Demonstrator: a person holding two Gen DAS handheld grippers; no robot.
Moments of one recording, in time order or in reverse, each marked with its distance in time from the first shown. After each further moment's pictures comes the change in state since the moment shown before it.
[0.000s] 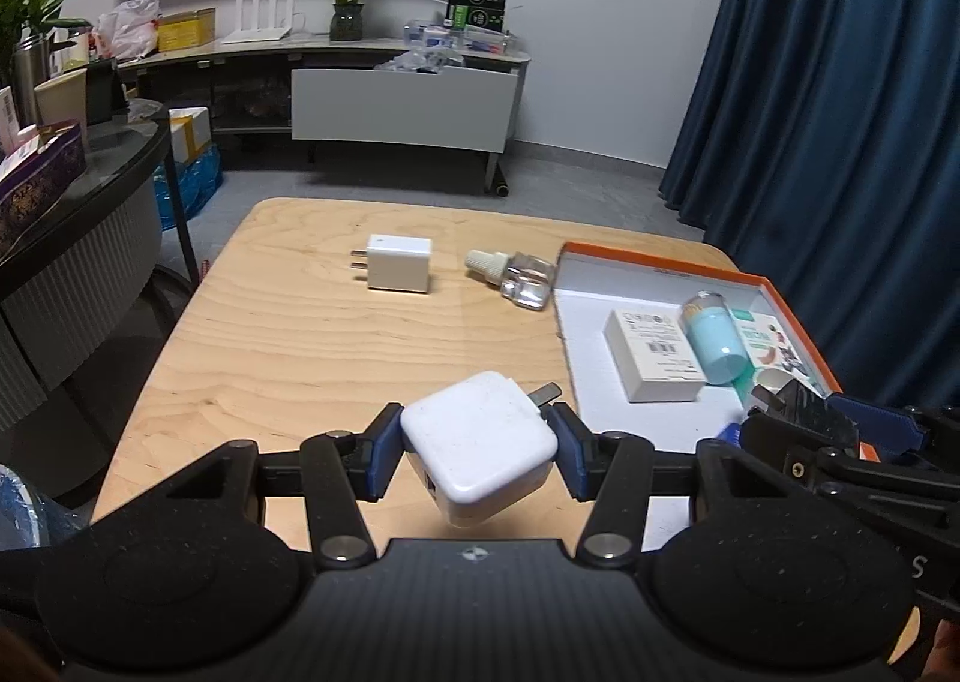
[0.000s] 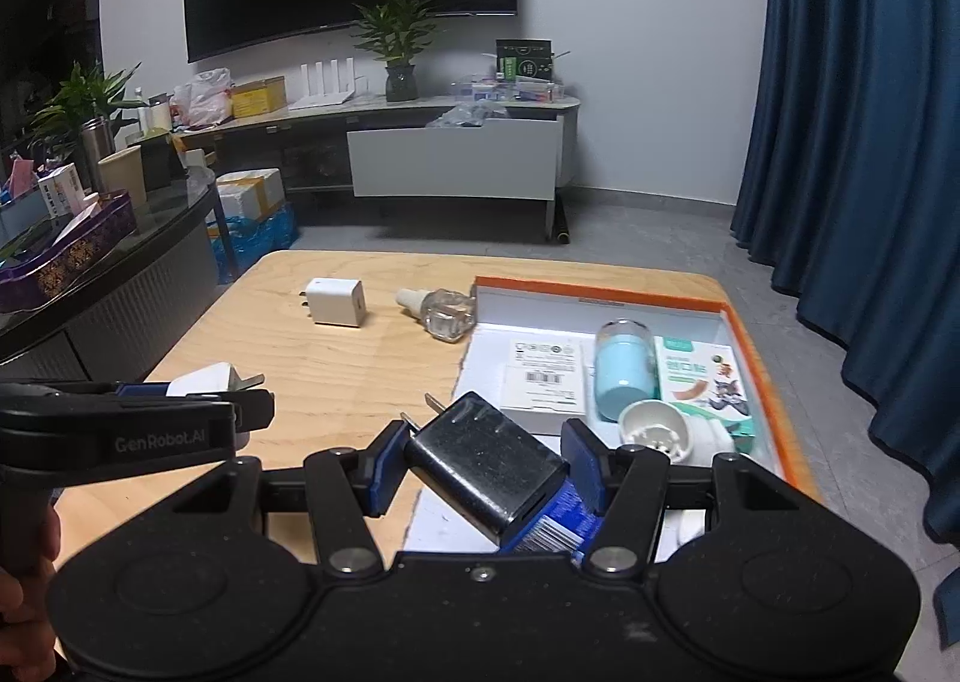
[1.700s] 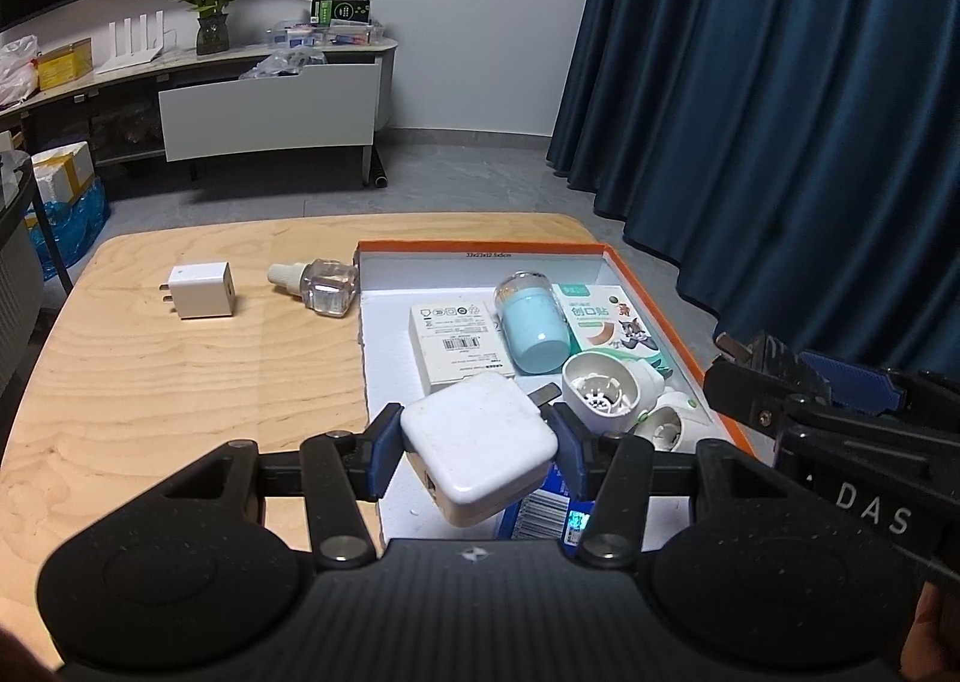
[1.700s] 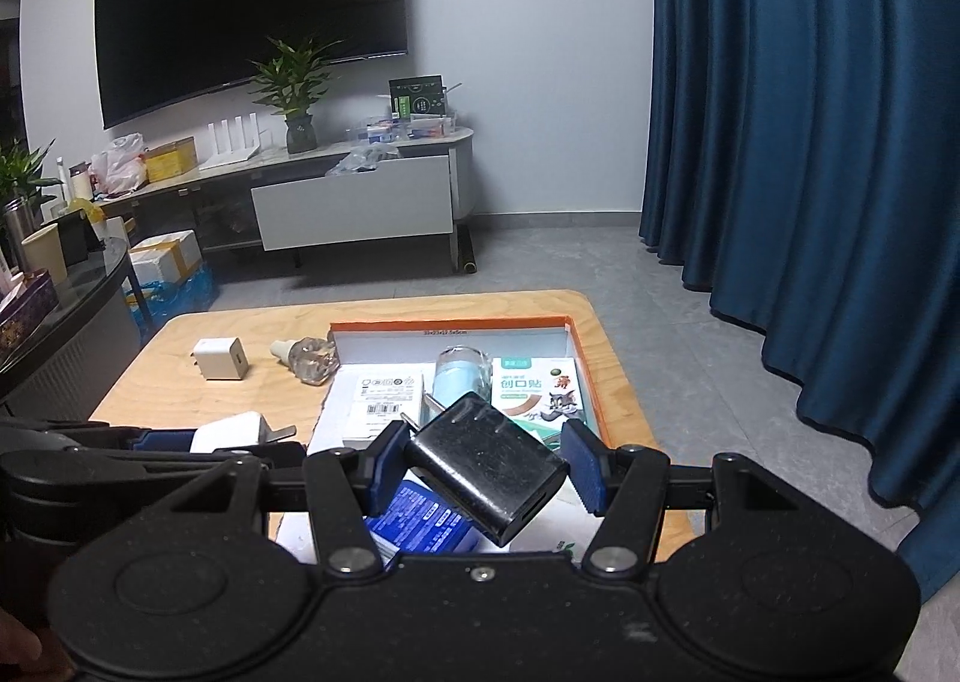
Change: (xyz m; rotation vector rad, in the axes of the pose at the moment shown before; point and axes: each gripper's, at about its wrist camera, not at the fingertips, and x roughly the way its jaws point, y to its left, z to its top) left arm 0.013 -0.091 0.007 0.127 0.034 -0.157; right arm -0.031 -0.081 -0.001 0.123 -0.070 -0.126
